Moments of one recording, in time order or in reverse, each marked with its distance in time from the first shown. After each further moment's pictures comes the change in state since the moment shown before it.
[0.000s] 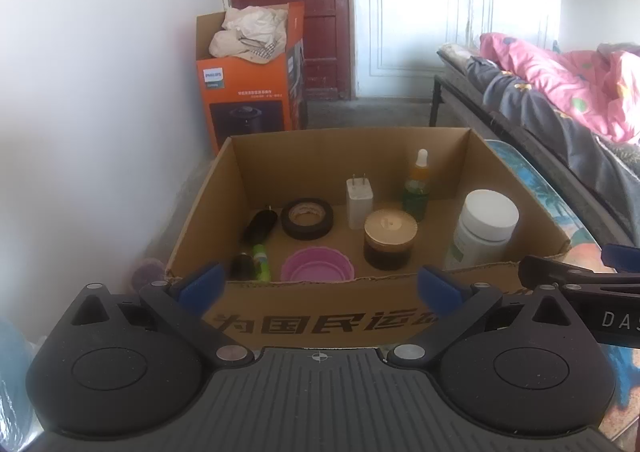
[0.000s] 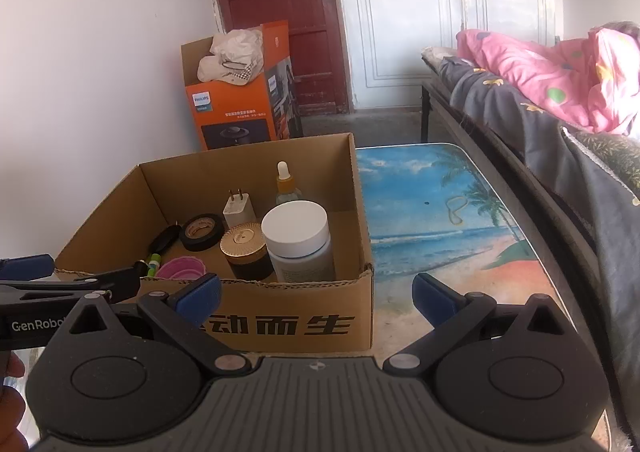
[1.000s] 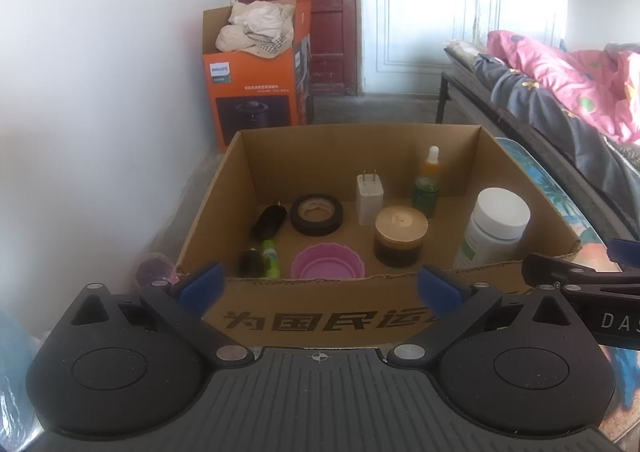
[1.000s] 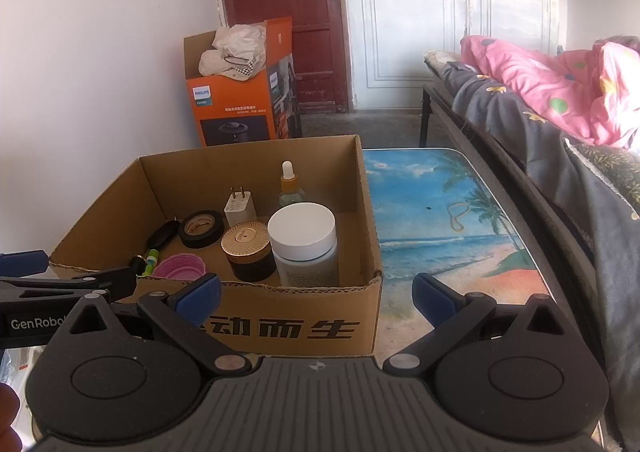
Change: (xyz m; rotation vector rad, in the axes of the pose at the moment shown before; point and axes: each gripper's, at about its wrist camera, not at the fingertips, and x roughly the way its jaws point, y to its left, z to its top) left arm 0.002 0.008 0.002 -0.009 0.016 0.010; right arm 0.004 0.004 0.004 -0.033 0.007 -0.014
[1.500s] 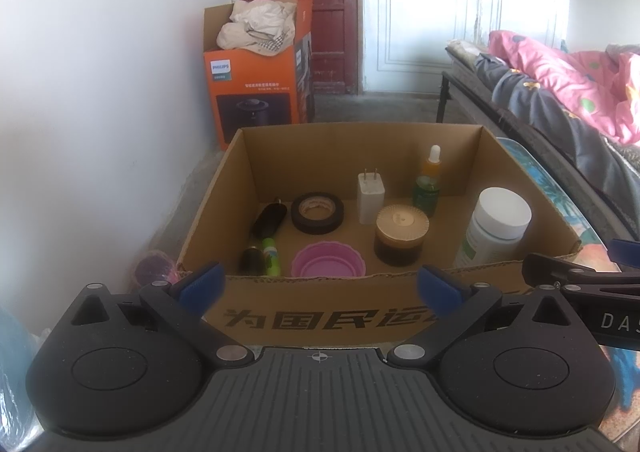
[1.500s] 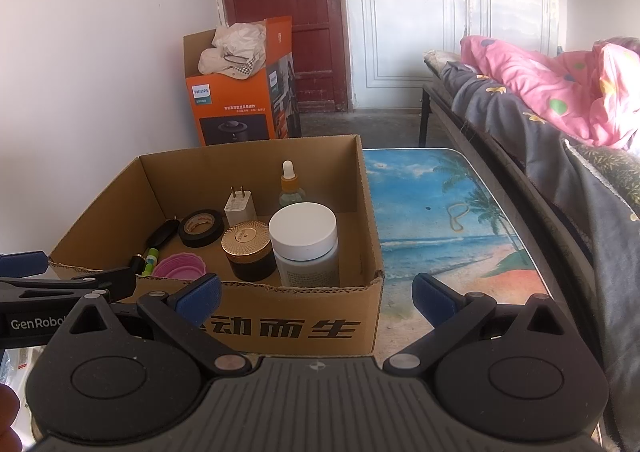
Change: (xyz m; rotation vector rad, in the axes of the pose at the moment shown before) left arm 0.000 0.001 -0.001 -0.004 0.002 0.001; right arm 0.000 0.001 0.000 -0.002 0.000 -0.001
